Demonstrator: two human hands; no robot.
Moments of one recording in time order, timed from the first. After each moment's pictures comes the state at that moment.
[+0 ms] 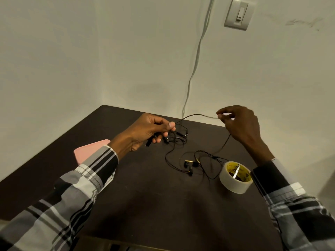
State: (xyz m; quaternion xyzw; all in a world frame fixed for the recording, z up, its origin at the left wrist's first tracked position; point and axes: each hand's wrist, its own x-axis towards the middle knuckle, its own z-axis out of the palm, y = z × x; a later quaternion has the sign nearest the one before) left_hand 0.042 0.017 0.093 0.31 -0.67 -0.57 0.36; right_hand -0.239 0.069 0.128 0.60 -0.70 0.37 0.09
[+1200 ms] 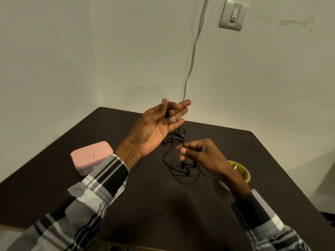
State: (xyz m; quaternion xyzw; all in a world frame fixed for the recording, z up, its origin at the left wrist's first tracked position) left_hand 0.018 0.053 0.114 0.01 -0.53 -0.73 0.43; right_hand -0.173 0.106 0.070 0.67 -0.55 0.39 -0.30
